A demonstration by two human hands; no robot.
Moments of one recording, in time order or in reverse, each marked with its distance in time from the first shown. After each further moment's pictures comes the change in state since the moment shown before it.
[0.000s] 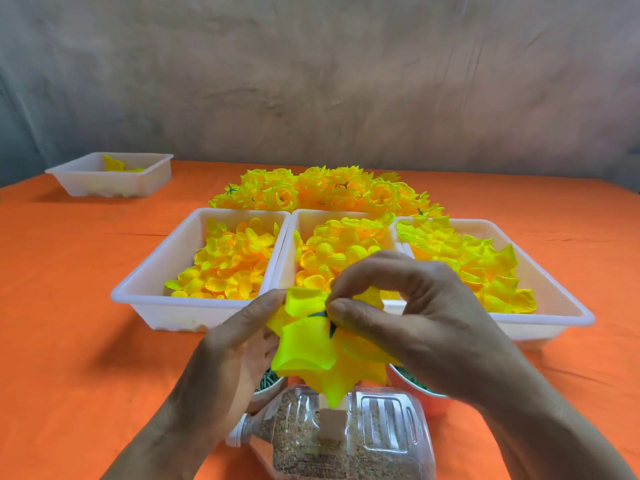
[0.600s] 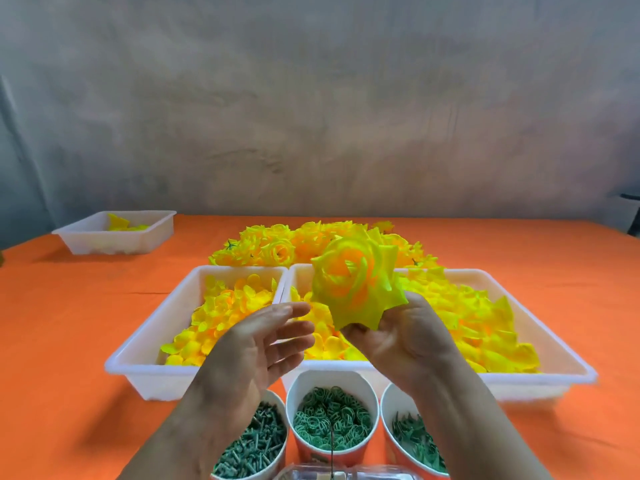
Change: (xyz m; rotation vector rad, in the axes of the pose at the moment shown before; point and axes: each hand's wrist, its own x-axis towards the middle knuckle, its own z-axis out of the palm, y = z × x) left_hand 0.050 0.034 0.011 0.131 0.138 -0.056; right_hand 0.067 0.049 0.001 1.361 0.139 0.460
